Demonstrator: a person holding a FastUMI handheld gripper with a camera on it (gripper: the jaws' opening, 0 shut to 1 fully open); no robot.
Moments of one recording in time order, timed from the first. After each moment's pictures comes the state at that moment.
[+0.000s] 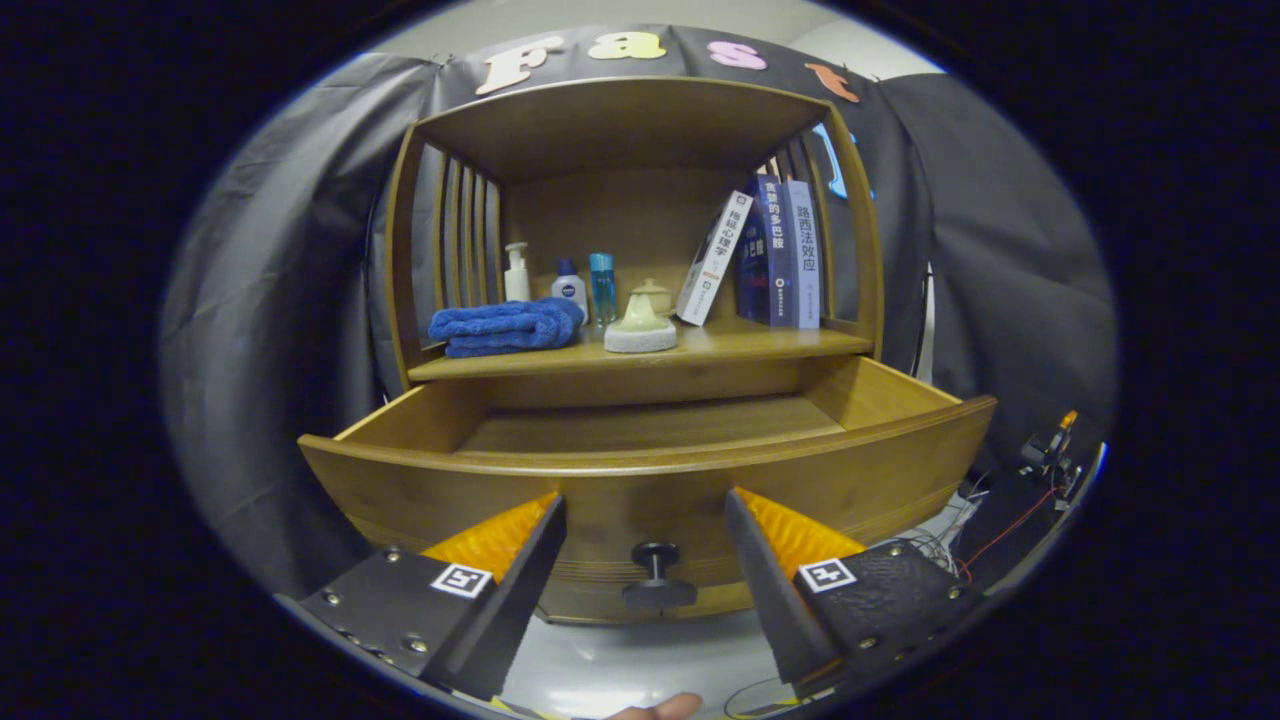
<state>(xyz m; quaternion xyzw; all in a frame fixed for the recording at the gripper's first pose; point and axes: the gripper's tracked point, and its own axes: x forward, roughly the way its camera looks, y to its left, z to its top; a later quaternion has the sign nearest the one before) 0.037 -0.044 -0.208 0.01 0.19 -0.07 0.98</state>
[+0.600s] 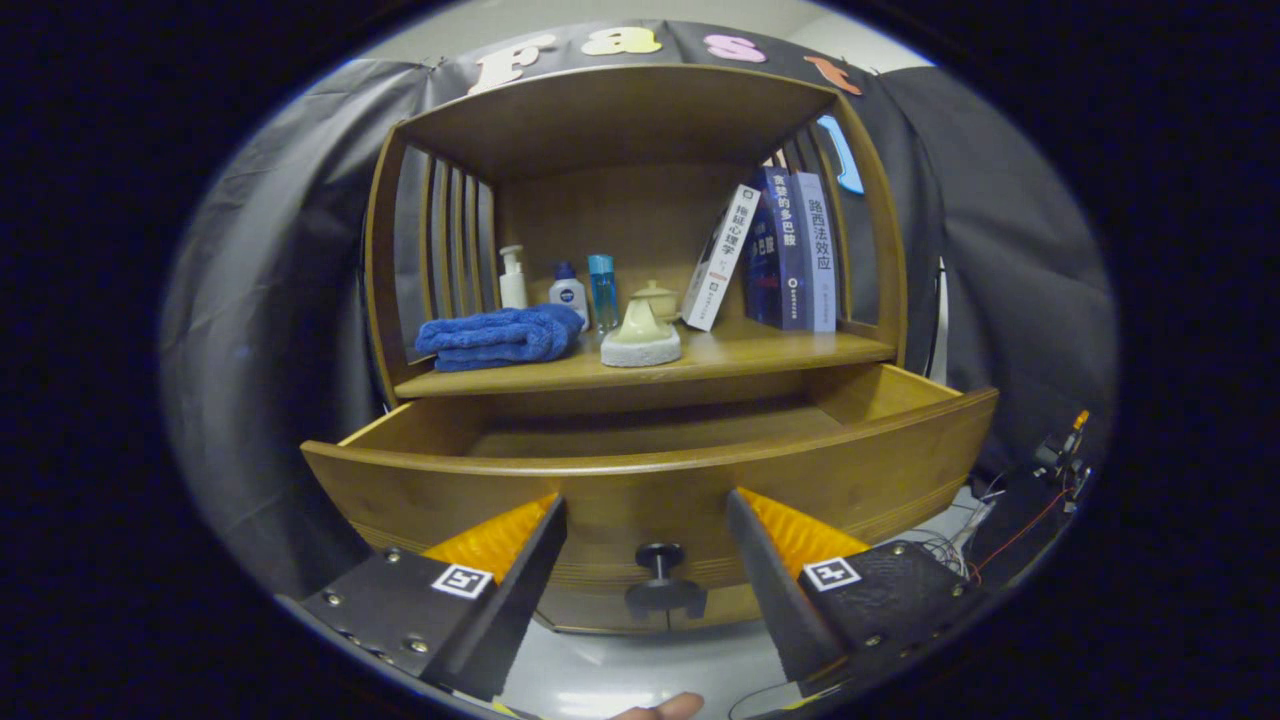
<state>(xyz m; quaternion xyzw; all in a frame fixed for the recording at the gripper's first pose) 0.074 -0.049 -0.209 0.02 0.19 -0.06 0.98</state>
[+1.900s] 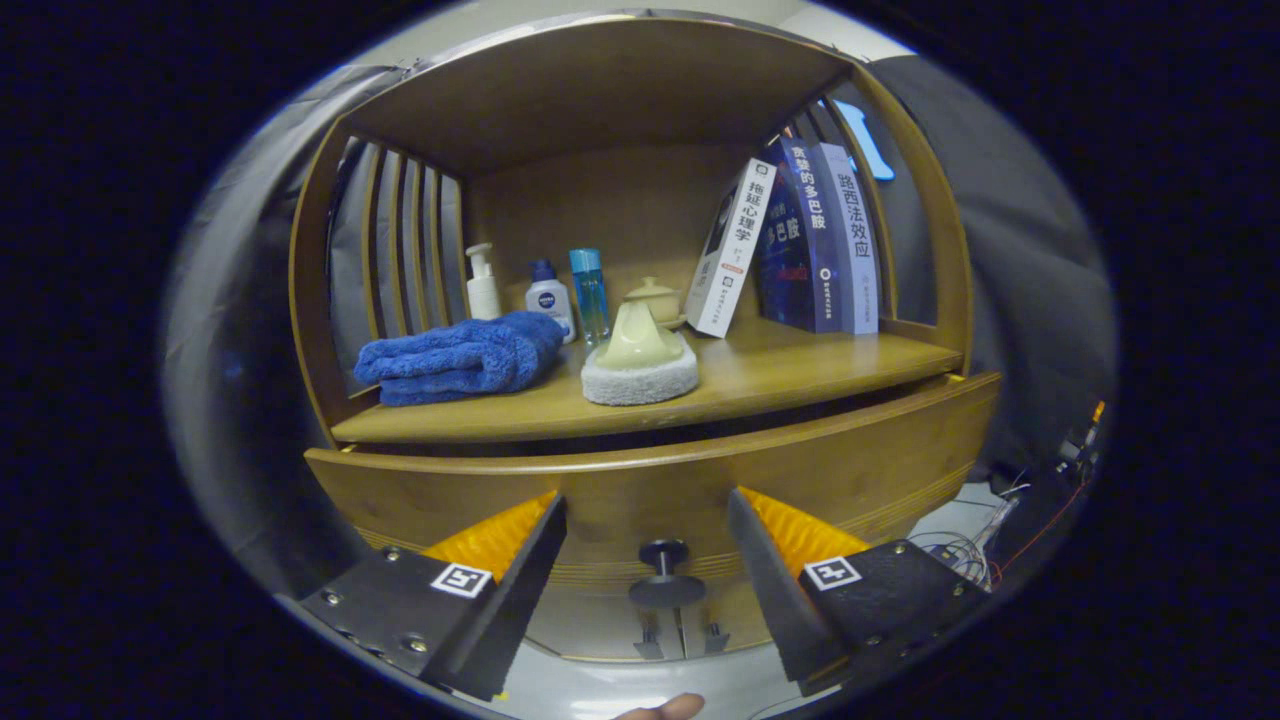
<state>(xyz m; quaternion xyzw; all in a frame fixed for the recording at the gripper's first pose) 0.167 -0.053 -0.228 0.04 0.19 -0.07 0.98</state>
